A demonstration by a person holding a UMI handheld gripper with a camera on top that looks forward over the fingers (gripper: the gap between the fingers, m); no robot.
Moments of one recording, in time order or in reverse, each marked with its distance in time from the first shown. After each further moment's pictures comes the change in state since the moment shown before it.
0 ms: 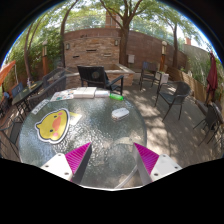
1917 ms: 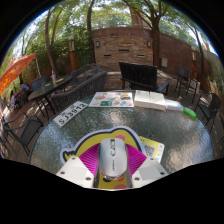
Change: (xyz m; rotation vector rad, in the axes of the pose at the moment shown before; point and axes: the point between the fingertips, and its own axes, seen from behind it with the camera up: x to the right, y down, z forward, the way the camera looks) arm -0.313 -0.064 0.190 0.026 -0.294 -0.107
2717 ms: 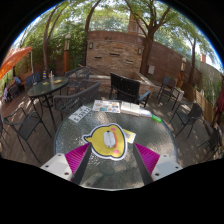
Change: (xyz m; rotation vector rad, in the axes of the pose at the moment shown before) arm -0.045 -0.026 -0.258 -0.004 0.204 -0.071
